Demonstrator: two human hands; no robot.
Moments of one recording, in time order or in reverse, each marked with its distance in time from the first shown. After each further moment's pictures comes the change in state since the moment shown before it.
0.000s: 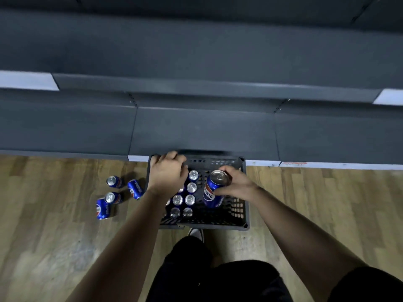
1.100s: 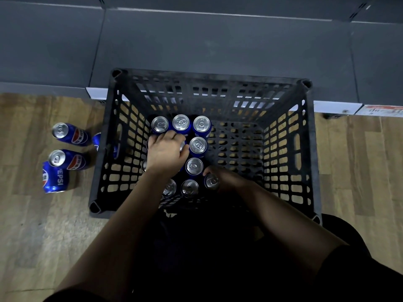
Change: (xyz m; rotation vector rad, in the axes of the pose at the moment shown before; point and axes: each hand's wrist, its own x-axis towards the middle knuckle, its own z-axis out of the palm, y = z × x) left_hand 0.008 -0.116 0.396 0.042 -0.129 -0.056; right_hand 0.270 0.323 0.201 -0.588 -0.388 -0.173
